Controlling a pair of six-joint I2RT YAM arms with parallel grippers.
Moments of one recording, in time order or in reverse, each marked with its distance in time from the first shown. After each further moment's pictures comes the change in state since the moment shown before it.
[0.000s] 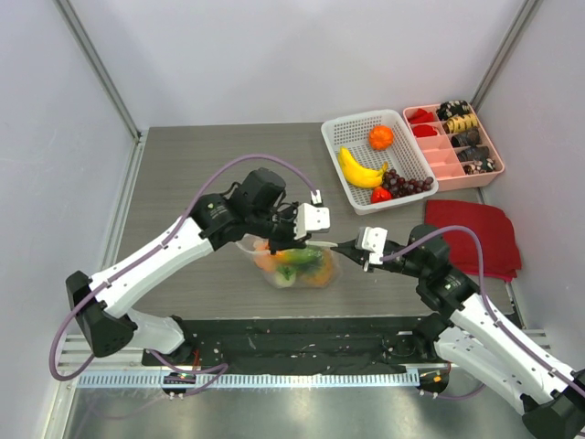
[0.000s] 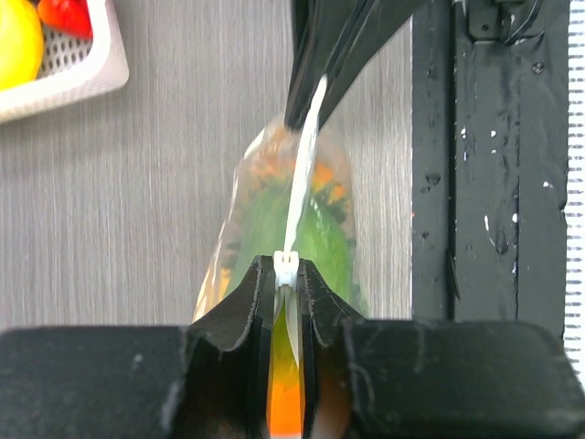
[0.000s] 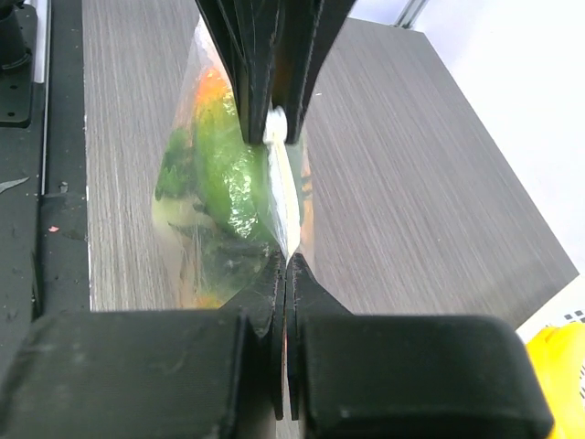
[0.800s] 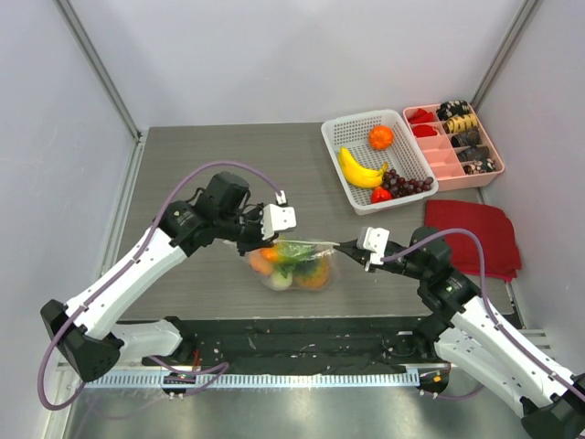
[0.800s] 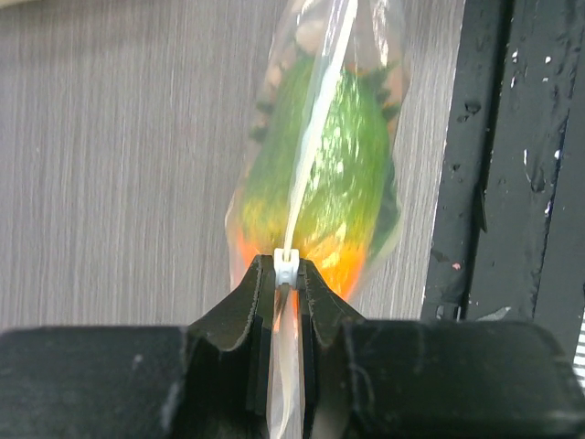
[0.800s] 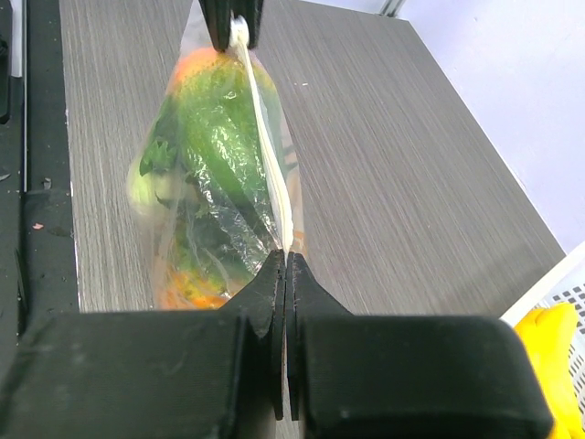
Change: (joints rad) left arm 0.172 -0.164 -0.134 -0.093 -0.006 0.080; right arm -0.013 -0.029 -0.019 -0.005 0.033 -0.002
